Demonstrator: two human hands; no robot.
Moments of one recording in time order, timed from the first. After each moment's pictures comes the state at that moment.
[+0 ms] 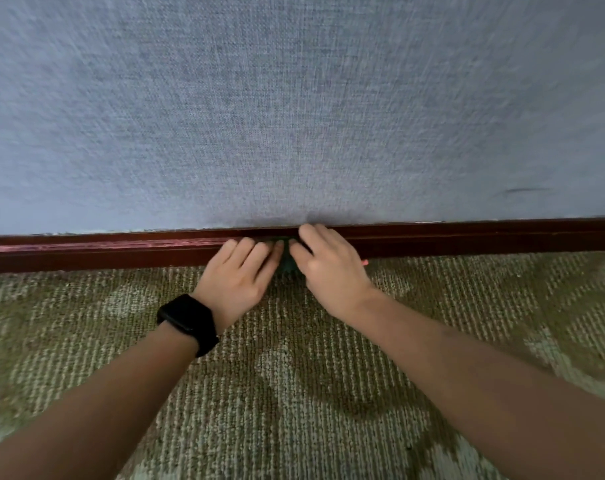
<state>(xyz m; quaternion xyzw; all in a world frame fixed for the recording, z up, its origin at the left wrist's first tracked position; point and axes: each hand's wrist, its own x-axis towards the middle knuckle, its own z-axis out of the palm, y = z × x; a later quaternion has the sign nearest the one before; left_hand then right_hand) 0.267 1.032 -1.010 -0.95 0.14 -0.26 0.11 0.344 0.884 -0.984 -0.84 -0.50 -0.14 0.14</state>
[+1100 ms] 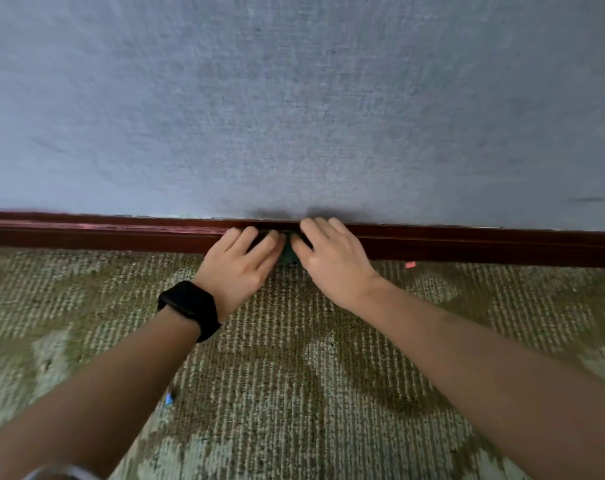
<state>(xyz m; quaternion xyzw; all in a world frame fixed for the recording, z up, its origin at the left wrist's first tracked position) 0.230 1.086 -0.992 -0.94 0.15 -0.24 0.17 0.324 0.935 -0.982 -0.79 -0.57 -0.19 0.09</state>
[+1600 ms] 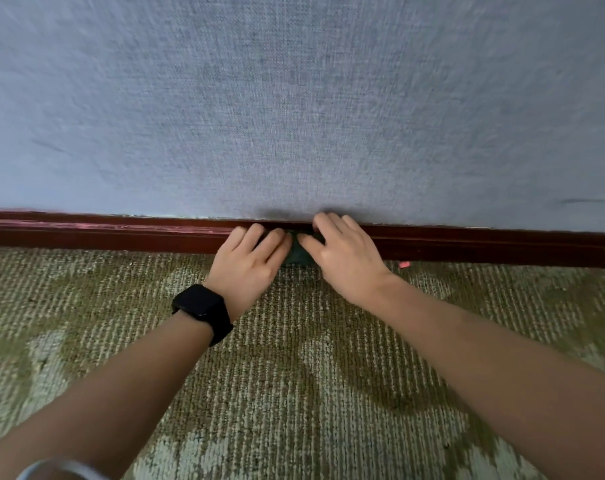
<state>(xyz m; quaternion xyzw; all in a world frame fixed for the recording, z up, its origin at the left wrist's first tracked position) 0.234 1.066 -0.987 -0.96 0.09 -0.25 0.12 0.326 0.922 -0.964 -0.83 -0.54 -0.10 0.07</state>
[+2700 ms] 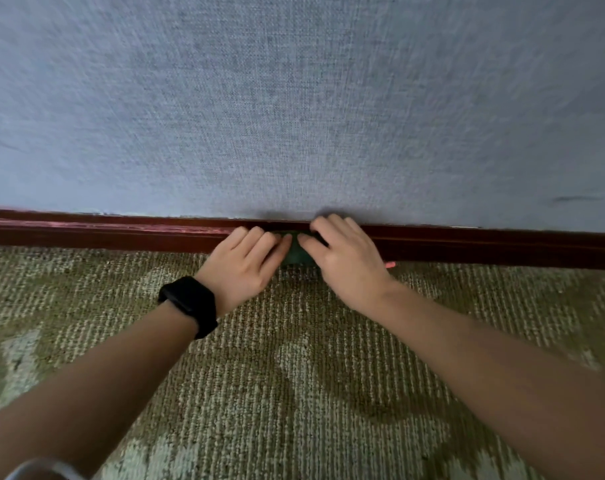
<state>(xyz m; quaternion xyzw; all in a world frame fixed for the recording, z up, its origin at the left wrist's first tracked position) 0.254 1.053 -0.992 -0.95 0.17 -0.20 0.14 0.346 0.893 -0.979 -0.81 -0.55 -0.12 0.16</state>
